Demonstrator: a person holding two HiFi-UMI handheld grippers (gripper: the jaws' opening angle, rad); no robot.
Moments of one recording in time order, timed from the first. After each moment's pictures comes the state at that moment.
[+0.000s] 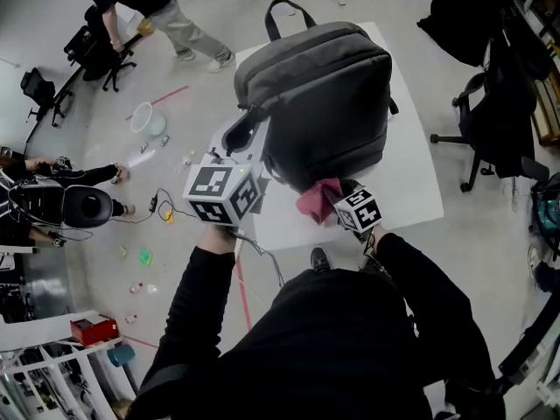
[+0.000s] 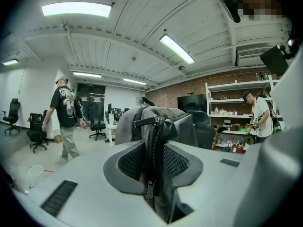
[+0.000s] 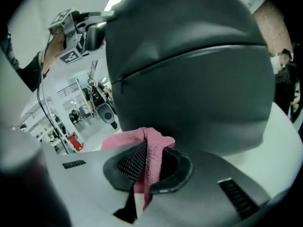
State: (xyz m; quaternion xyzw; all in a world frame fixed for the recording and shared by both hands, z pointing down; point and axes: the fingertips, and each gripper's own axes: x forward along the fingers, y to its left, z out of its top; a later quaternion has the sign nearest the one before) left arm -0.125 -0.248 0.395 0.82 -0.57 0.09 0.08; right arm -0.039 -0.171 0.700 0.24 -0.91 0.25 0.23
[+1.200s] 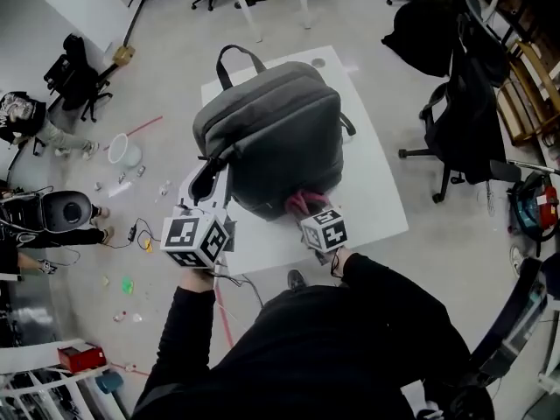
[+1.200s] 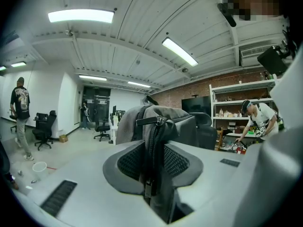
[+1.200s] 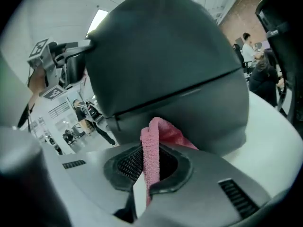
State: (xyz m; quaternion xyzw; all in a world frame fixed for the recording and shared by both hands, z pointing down) left arm -0.086 -0.223 0.406 0.80 -0.60 0.07 0.07; right arm 0.011 -0.189 0.667 0.30 -0.89 0.30 0.15
